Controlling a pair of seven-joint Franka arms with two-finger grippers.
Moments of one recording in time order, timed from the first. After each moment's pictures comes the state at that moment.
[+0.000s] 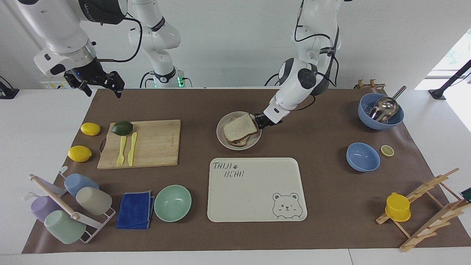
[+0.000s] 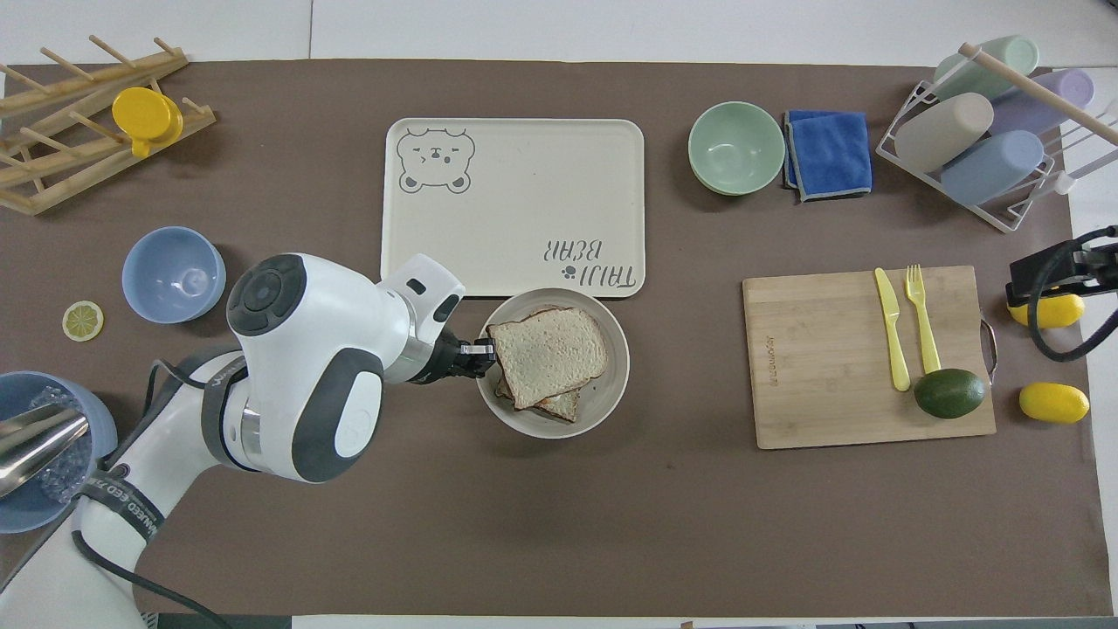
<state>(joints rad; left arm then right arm) -0.49 0.08 -0.03 -2.11 -0.45 2.18 -0.29 0.02 0.00 -0.06 -1.55 -0.07 1.43 -0.01</state>
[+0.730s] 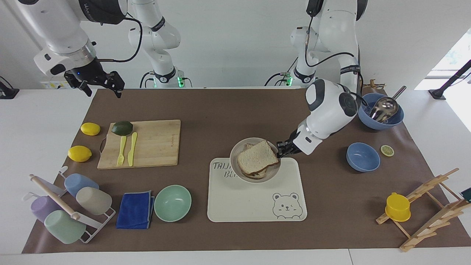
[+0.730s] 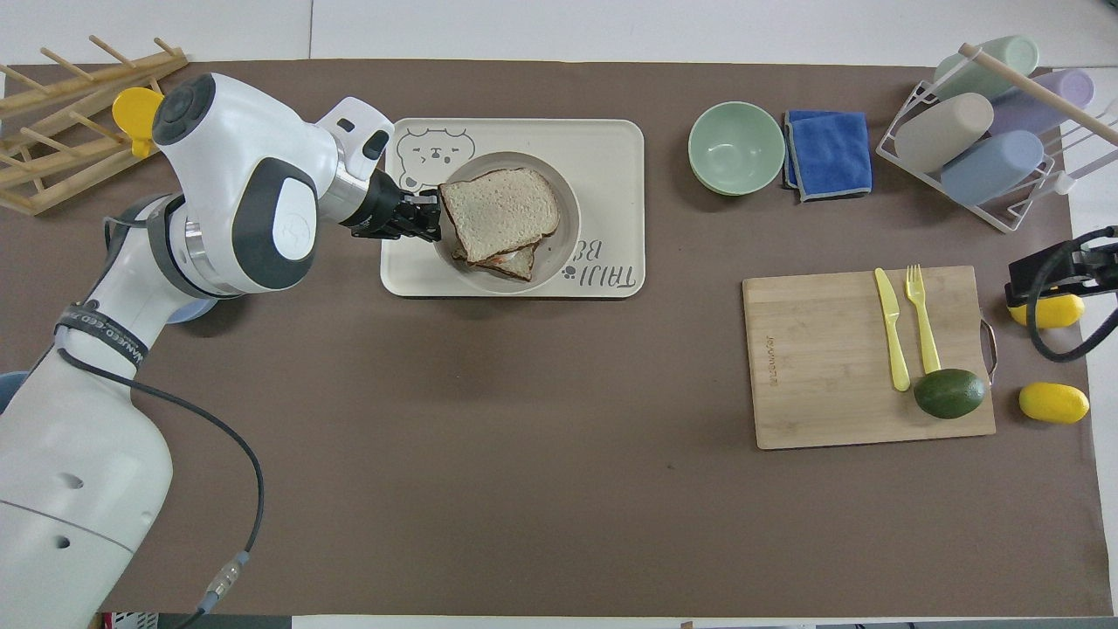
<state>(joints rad) -0.30 0.50 -0.03 -1.58 -0.45 2.08 -0.16 0.02 0.00 -0.06 -1.55 -0.07 1.43 -0.01</state>
